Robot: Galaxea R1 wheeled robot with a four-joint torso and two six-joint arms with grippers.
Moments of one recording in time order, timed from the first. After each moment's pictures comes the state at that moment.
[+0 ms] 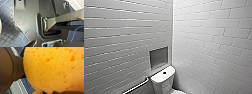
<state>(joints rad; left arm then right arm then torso) 1.52 3.00 -2.63 -0.08 0.04 0.25 -1.63 2.82 -2.31 -0.05 0.06 0.03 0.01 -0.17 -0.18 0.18</state>
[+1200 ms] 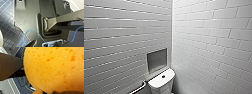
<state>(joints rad) 1.52 3.00 -2.63 -0.08 0.04 0.25 -1.63 2.87 -2.43 -0.04 0.07 0.03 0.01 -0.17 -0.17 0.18</state>
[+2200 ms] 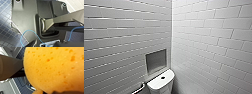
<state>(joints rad) 1.51 2.95 -2.53 -0.08 0.04 0.25 -1.63 2.81 -2.35 -0.04 0.07 0.03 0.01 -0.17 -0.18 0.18</state>
